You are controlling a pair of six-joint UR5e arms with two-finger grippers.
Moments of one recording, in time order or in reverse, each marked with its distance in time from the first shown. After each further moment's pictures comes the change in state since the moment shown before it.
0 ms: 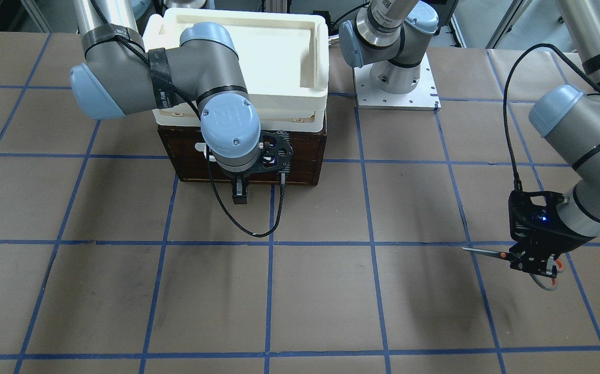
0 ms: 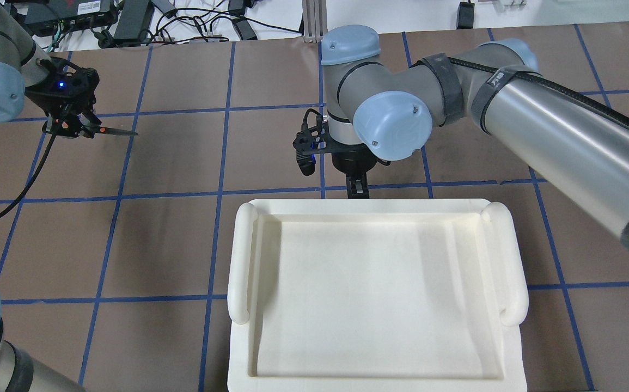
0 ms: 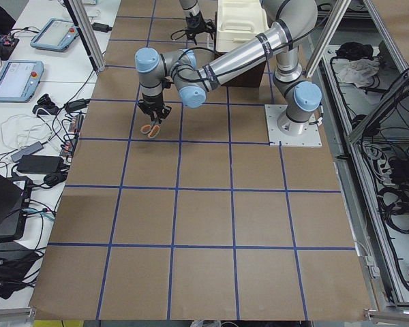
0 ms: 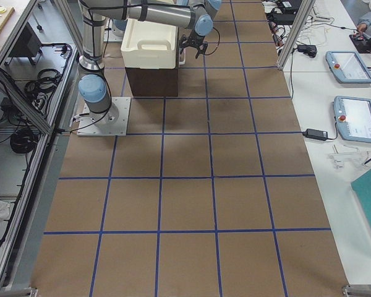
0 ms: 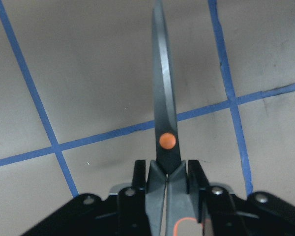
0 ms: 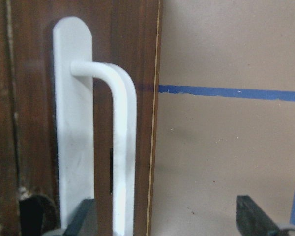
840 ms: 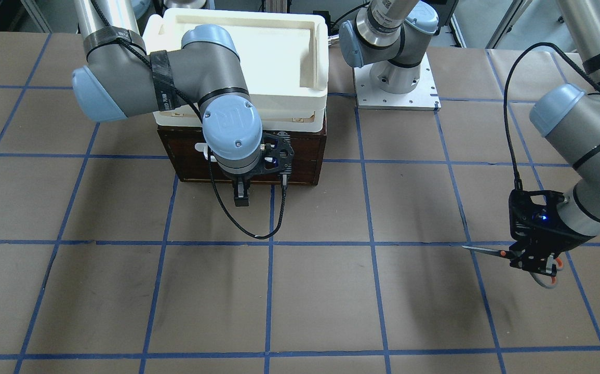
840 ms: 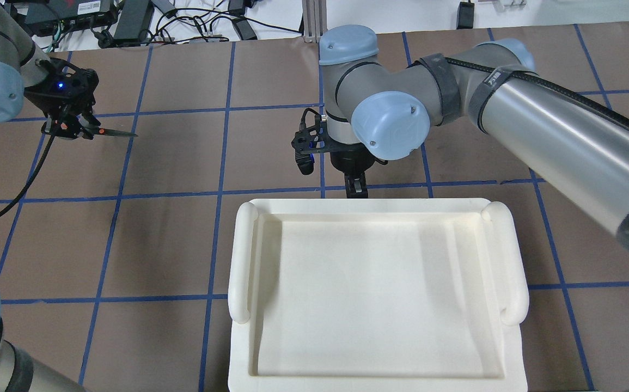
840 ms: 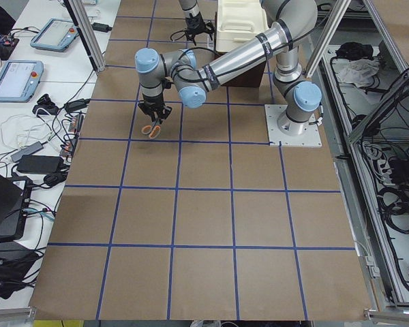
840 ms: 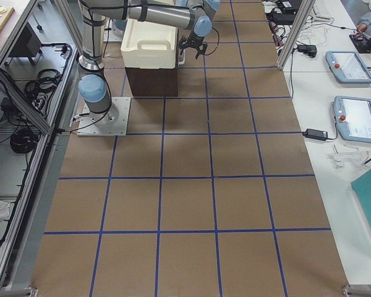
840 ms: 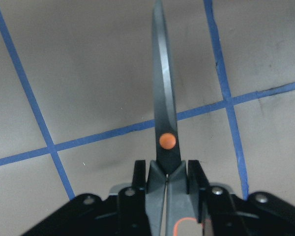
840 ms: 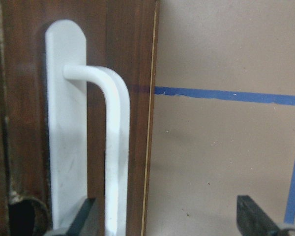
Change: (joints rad) left arm 0.001 0.000 0.000 -0.014 0.005 0.000; right arm 0.001 0.006 -0.009 -0.007 -0.001 -0.011
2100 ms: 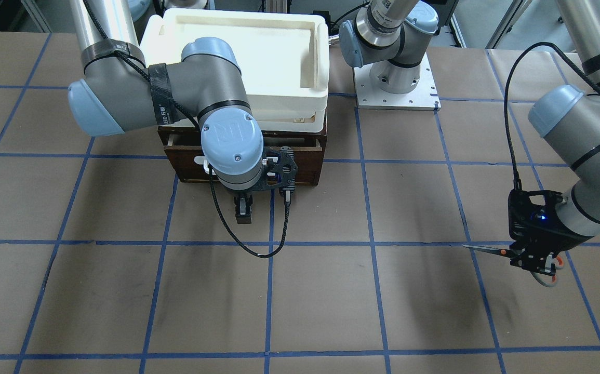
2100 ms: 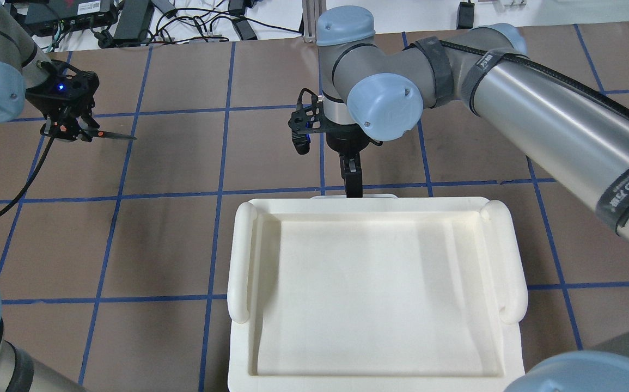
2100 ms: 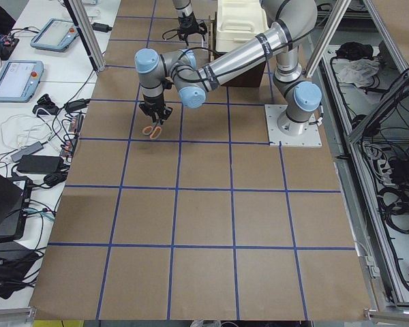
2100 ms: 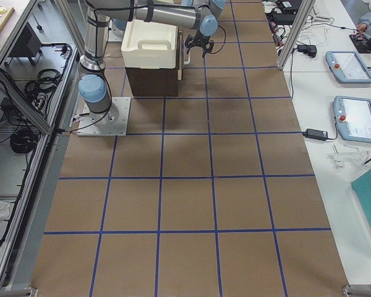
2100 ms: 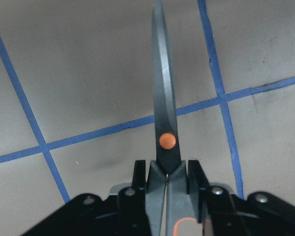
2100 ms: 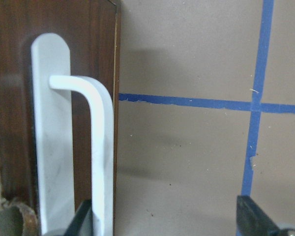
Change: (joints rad) left arm -0.004 -0.003 0.000 -0.004 0.029 0.001; right arm -0.011 0.056 -0.084 -0.033 0.001 -0.003
